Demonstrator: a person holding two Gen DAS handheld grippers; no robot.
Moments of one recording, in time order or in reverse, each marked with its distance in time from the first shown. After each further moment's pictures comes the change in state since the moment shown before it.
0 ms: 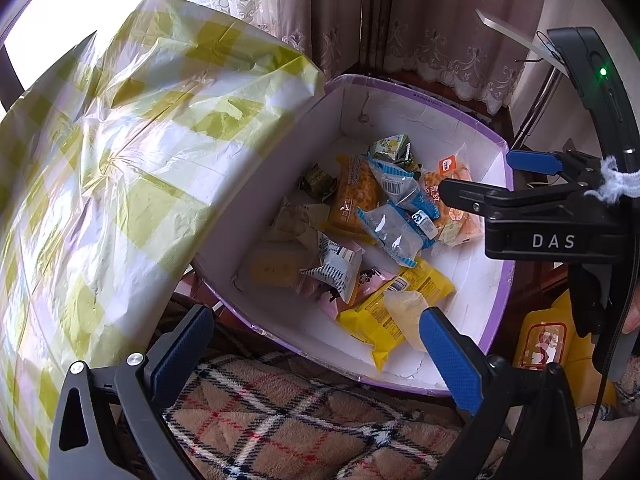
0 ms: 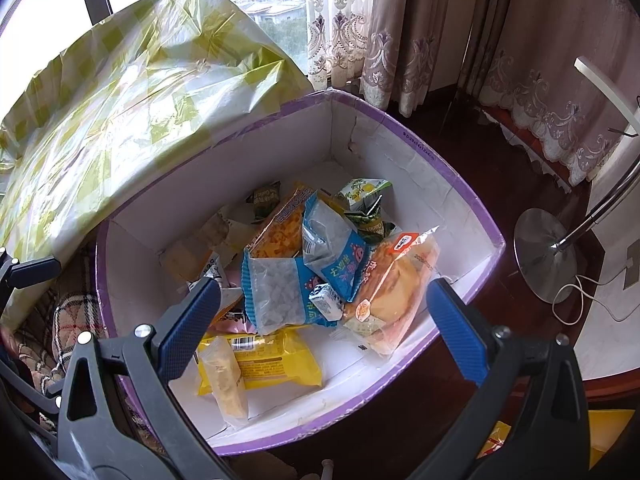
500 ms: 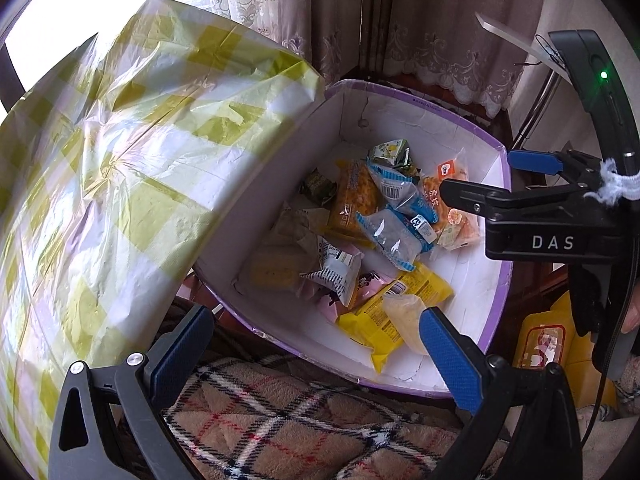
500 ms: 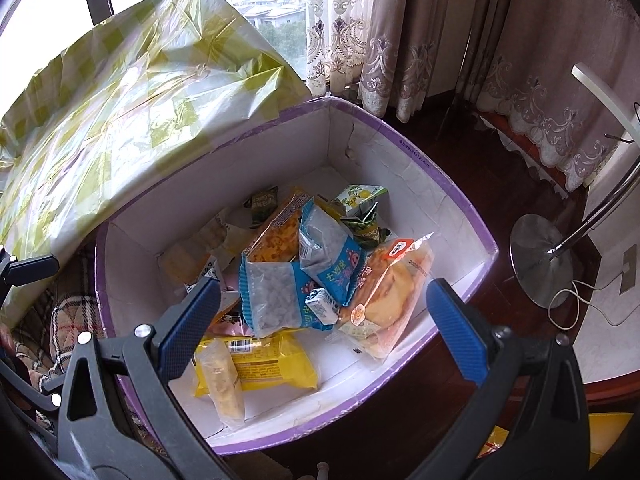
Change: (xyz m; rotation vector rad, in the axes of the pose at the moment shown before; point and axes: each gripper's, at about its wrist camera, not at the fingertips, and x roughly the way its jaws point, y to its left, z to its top) left arm -0.002 -0.001 0.004 -0.007 -0.009 0.001; right arm -0.004 0.000 0.003 -0.013 -0.015 -0.012
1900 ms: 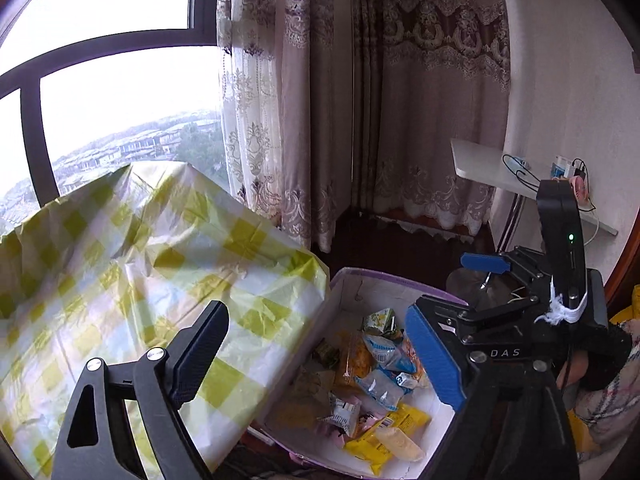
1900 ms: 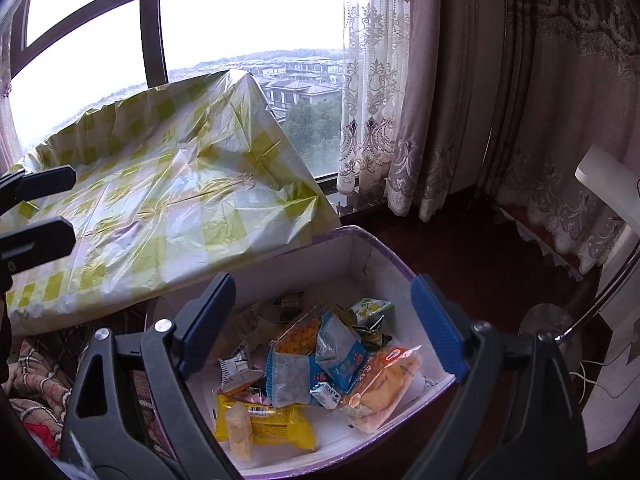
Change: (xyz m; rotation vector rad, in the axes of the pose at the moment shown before) left arm -0.134 0.021 0.049 0.011 -0.547 0.005; right arm -0.073 -0.003 0.038 -0.122 -0.348 0.110
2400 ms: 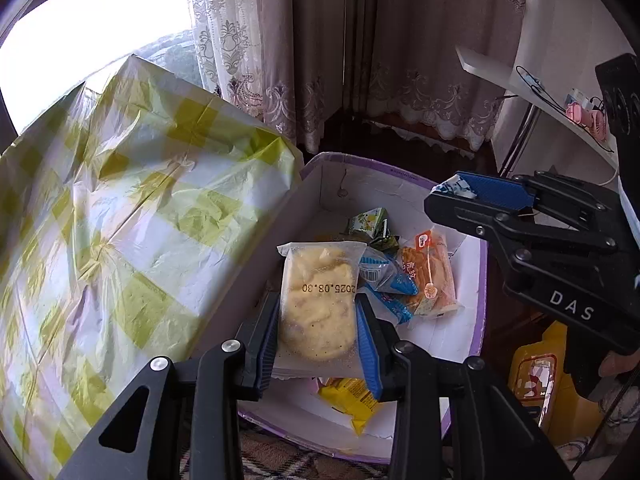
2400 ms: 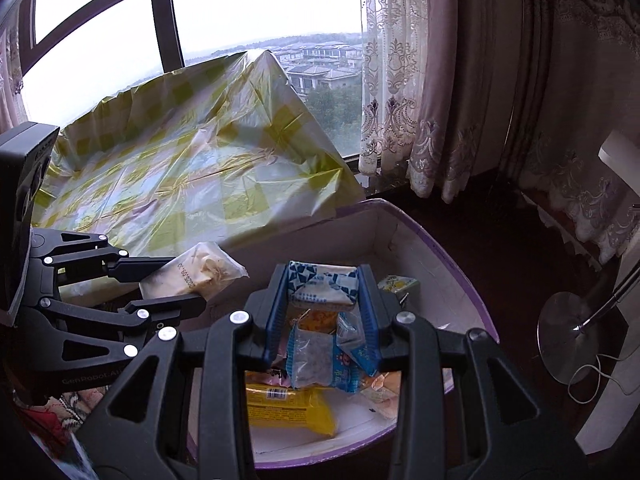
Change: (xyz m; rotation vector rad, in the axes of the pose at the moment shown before) left arm 0.100 -0.039 -0.055 0.012 0.387 -0.048; right arm 0.016 -0.001 -0.021 0.025 0.075 0.068
